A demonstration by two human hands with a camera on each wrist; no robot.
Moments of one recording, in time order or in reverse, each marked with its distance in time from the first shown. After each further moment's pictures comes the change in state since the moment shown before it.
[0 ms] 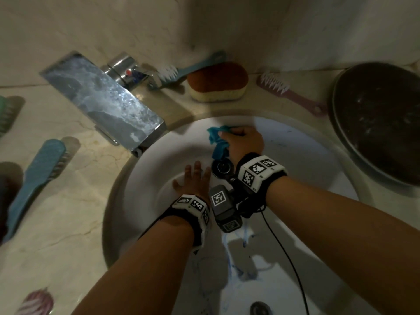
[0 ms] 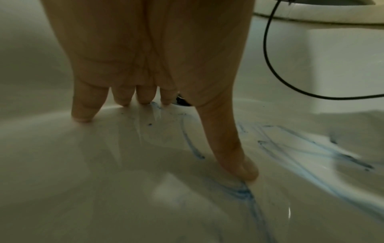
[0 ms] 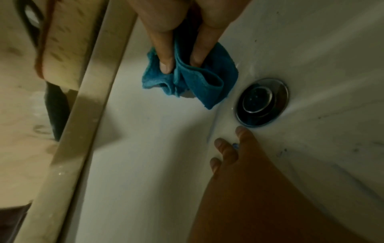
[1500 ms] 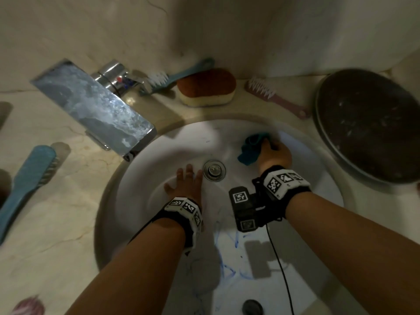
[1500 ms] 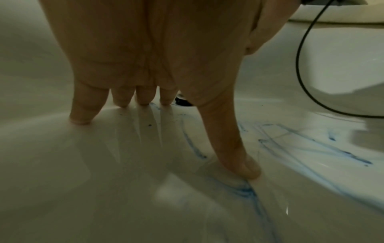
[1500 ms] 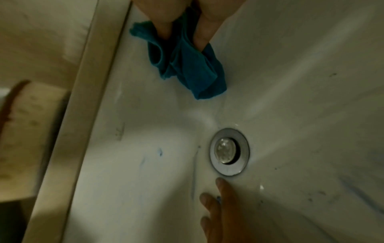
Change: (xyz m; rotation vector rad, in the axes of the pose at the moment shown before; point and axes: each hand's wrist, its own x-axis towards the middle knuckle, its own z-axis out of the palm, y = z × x) left_hand -0.015 0.003 -0.006 0.056 -0.002 0.037; right_hand 0.012 0.022 -0.067 0.000 0.283 0.115
